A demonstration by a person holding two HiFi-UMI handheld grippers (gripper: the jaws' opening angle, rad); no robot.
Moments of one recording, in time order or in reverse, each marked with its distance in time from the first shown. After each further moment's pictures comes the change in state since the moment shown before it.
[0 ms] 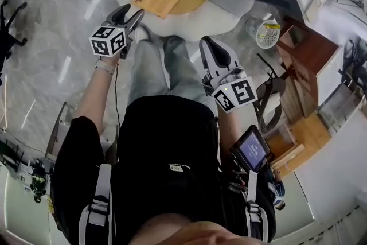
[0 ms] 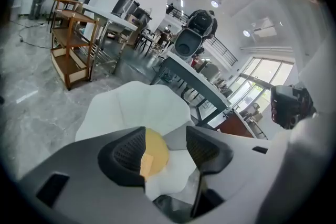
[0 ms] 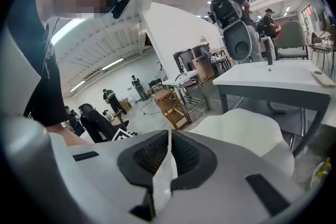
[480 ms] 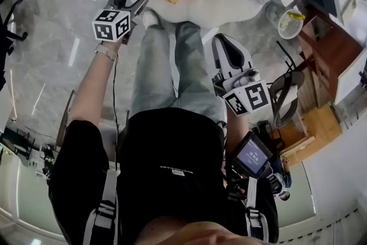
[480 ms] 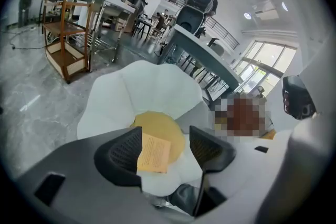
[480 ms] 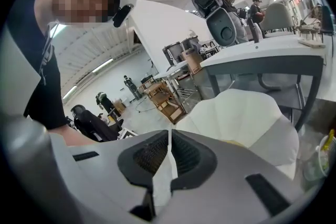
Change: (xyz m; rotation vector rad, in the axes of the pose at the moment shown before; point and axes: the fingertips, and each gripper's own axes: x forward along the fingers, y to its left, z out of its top) left arm 0.086 0.083 -0.074 0.075 0.136 0.035; right arm 0.041 -0.056 -0.094 0.113 0.037 -0.049
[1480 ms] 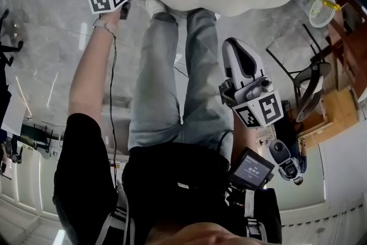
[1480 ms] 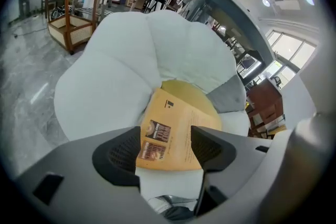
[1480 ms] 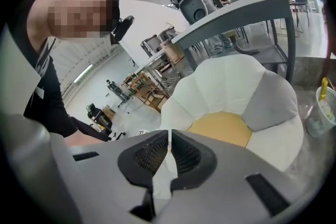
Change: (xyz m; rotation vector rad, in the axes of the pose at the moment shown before) left arm 0.184 0.153 -0.134 -0.069 0.170 0.088; right arm 0.064 -0.091 -0.151 0.222 0.044 -0.104
